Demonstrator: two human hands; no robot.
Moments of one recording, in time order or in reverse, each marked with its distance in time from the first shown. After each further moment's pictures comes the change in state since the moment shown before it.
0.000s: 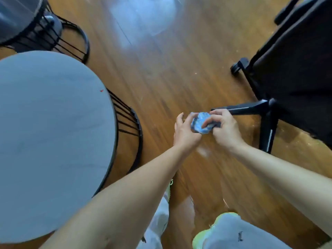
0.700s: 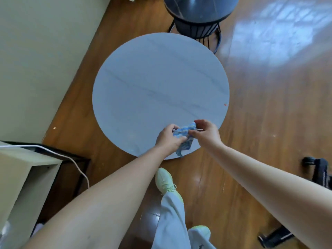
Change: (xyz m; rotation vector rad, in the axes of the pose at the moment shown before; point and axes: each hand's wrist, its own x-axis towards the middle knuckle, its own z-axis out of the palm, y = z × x) left_hand -0.209 -0.136 -0.303 -0.424 0.547 -0.404; right_hand -0.082 -0.305 0.244 0.010 -0.673 0.032
